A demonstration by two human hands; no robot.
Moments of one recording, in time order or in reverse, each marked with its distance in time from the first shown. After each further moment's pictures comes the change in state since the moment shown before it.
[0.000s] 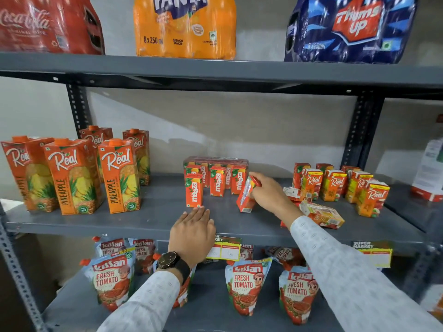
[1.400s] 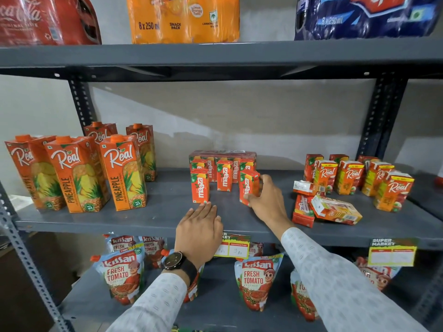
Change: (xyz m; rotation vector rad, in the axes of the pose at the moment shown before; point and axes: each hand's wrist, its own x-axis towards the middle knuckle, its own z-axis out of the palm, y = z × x) left_hand 0.000 0.001 0.001 -0.001 0.004 -0.015; right_hand 0.001 0.024 0.057 0.105 0.196 -0.054
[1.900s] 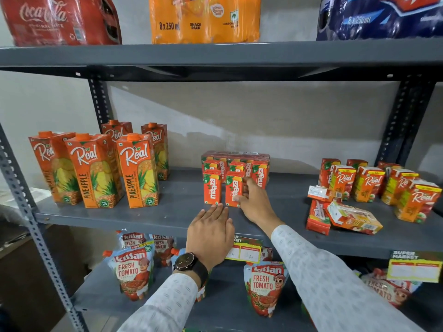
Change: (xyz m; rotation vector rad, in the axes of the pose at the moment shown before) left_hand 0.000 0.000 -0.001 0.013 0.010 0.014; right_hand 0.008 -0.031 0.044 0.160 -0.216 -0.051
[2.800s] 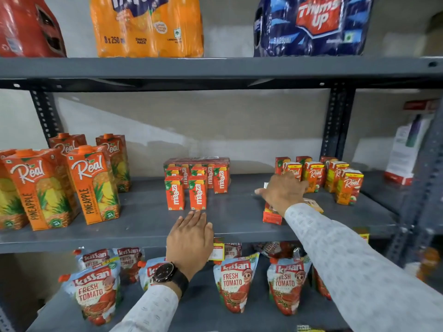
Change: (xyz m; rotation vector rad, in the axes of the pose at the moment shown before) left_hand -0.004 0.035 0.009 -0.050 -0.037 0.017; right_hand -0.024 0.012 -0.149 -1.110 0.266 0.420
